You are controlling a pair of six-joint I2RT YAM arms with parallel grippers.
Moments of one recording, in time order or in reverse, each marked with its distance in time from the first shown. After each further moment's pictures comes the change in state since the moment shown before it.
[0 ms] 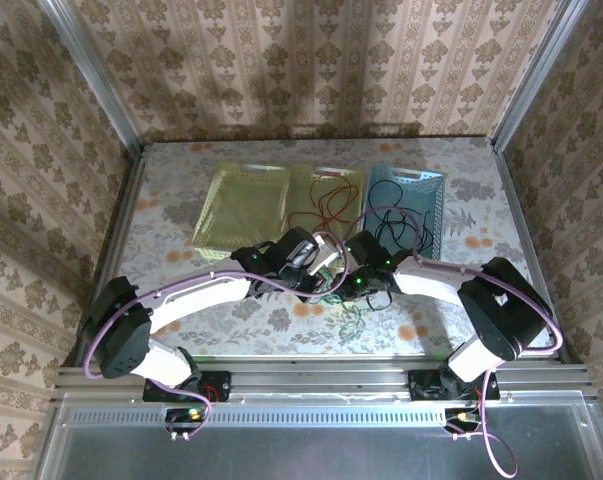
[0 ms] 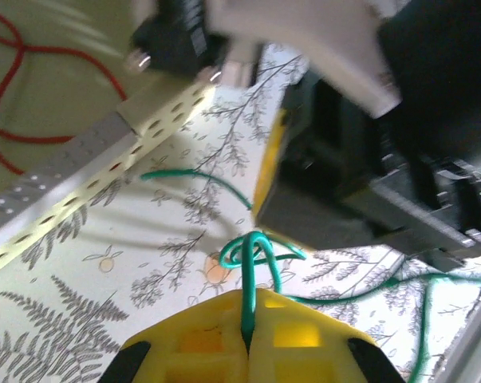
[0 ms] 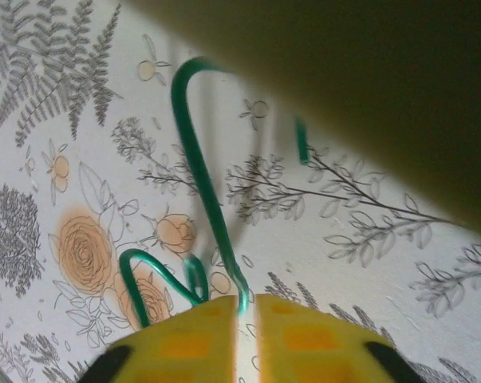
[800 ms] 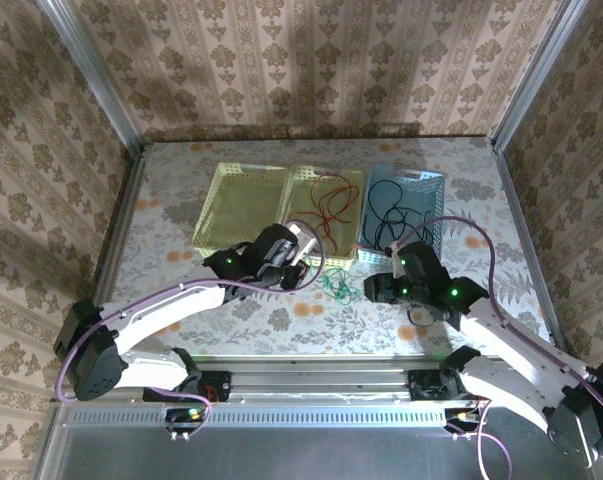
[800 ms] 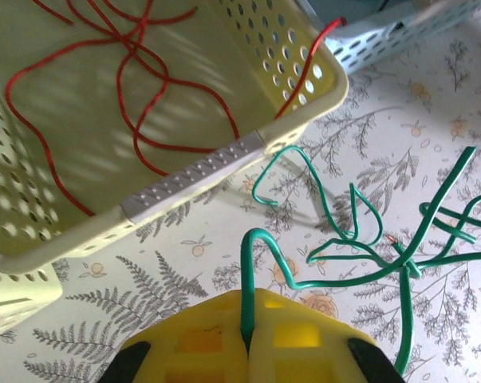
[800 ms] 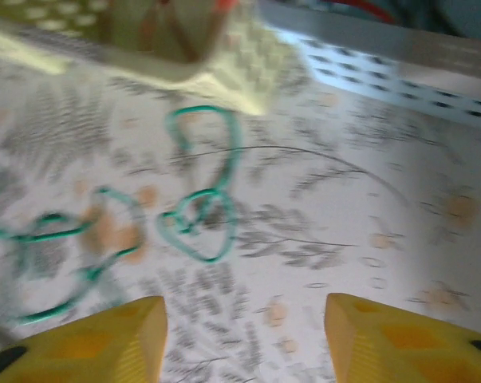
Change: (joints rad) left arm 0.029 -0.168 -0.051 -0.016 -0.136 -0.075; right arm -0.074 -0.662 -0.159 -0.269 0.135 0.074
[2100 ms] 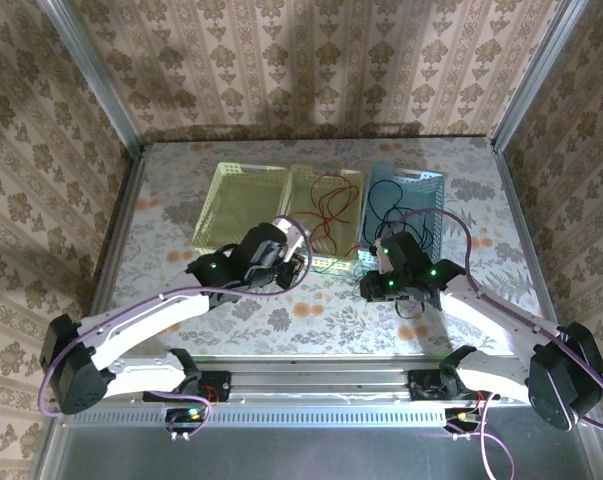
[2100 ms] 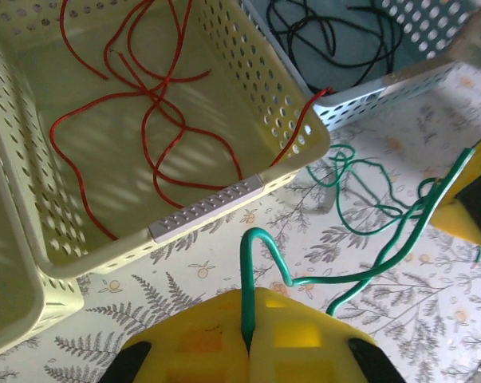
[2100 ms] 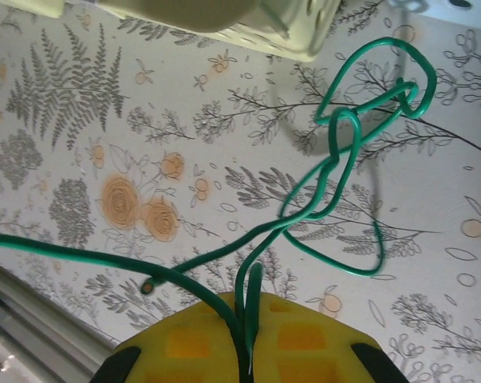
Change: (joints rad) left arm 0.013 -0.137 -0.006 0.008 -0.030 -0.038; right arm -0.026 0.246 0.079 -0.015 -0.117 0.051
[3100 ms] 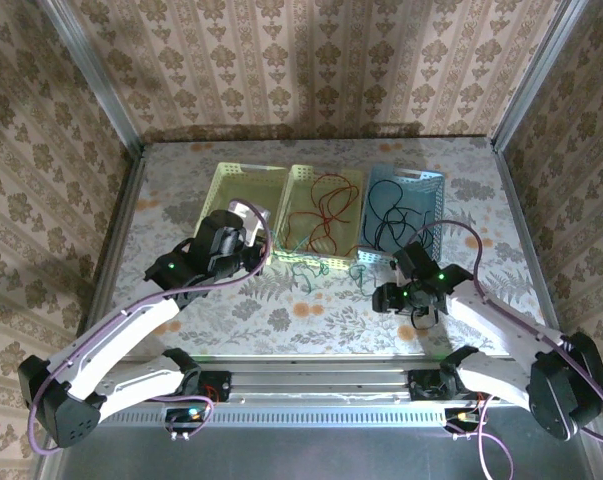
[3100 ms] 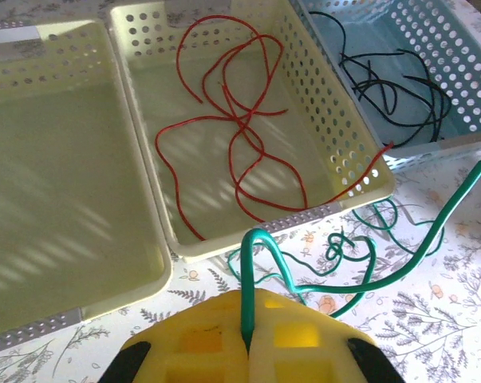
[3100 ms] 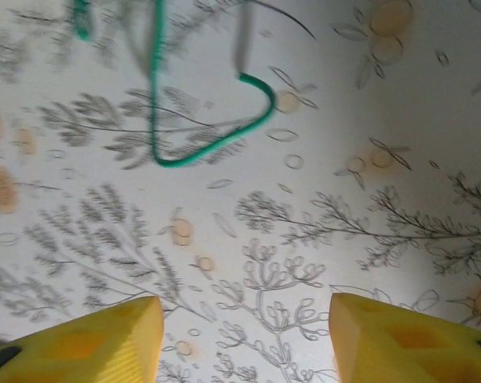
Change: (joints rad) left arm 0.193 -0.151 0.017 -0.100 0.060 0.001; right arm -0.049 -0.064 -0.056 -0.188 0.097 0.032
